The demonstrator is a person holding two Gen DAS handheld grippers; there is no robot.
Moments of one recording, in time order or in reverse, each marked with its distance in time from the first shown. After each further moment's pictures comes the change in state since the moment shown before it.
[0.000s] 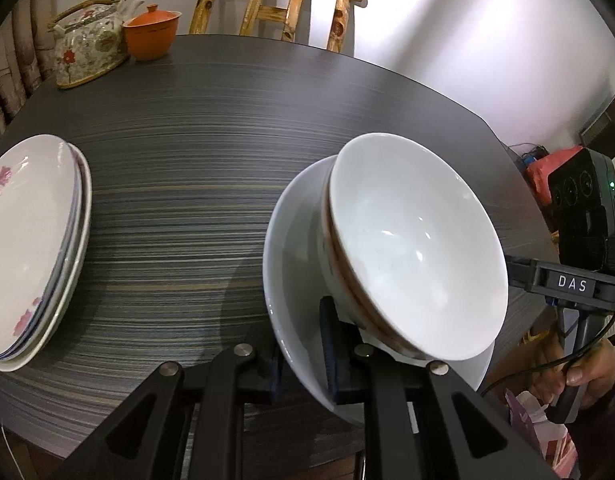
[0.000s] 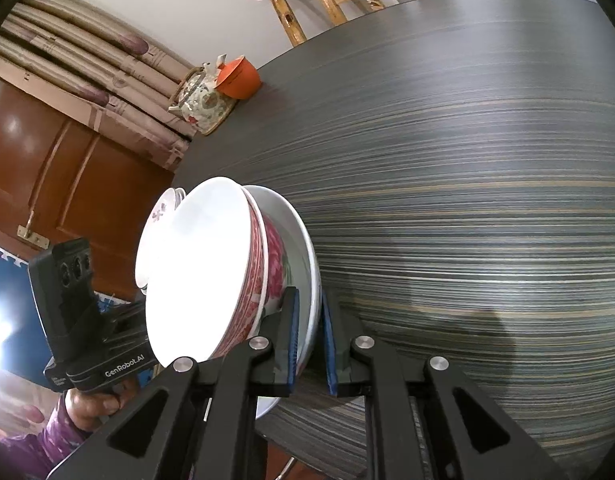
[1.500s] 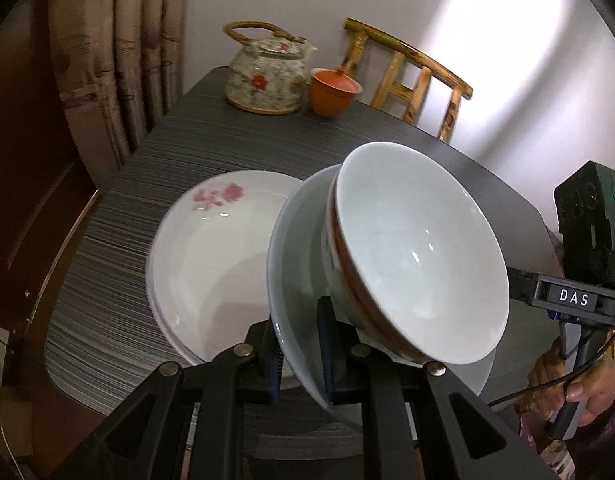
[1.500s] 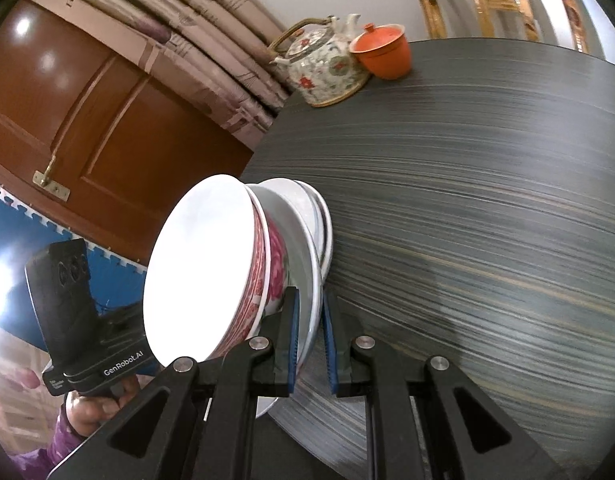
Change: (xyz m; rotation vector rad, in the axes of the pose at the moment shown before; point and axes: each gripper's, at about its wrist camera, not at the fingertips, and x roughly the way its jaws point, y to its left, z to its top) left arm -0.126 0.163 -0.003 -0.240 -0.159 0.139; right arm 0.094 0.175 0.049 -0.208 0.106 0.078
